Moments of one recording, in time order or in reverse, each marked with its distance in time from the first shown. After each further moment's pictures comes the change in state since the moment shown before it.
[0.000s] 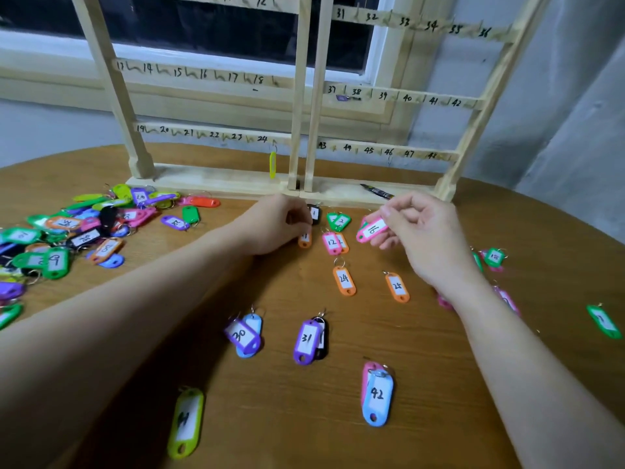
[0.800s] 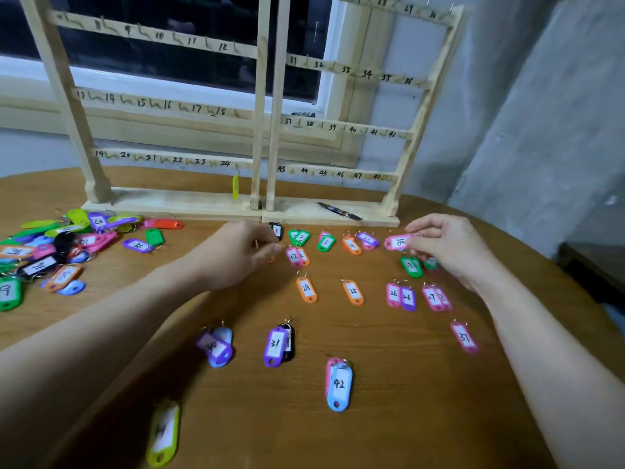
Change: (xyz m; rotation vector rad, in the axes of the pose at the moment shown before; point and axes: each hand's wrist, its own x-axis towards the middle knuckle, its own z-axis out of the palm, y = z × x) left_hand -0.039 0.020 -0.013 -0.008 0.031 0.141; right_hand -0.006 0.005 -0.103 -0.307 0.123 0.247
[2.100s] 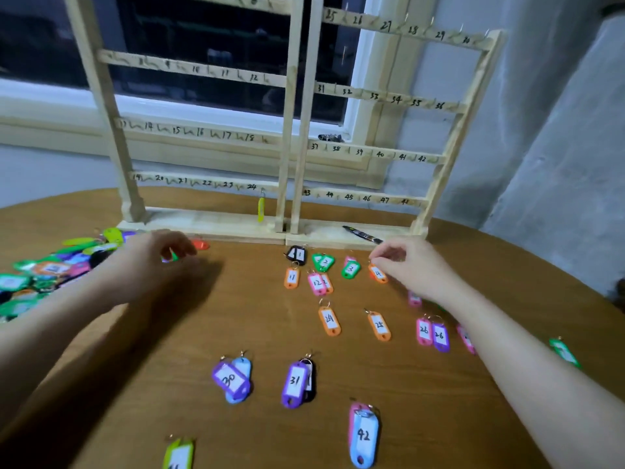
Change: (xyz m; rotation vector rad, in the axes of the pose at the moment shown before) left_hand -0.053 -0.089 -0.072 0.099 0.149 -0.337; right_hand 0.030 -0.025 0.066 -0.264 -0.180 -0.266
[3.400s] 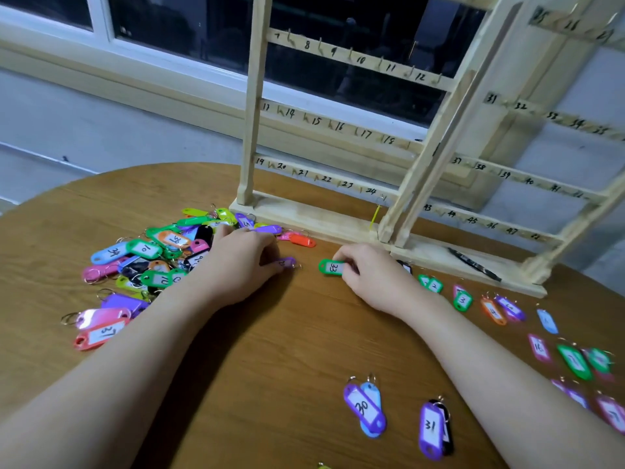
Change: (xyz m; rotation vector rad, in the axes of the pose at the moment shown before) left_hand -0.011 -0.052 -0.003 0.110 0.092 -0.024; right_hand 0.053 -0.153 0.161 -0.367 -0.336 -0.269
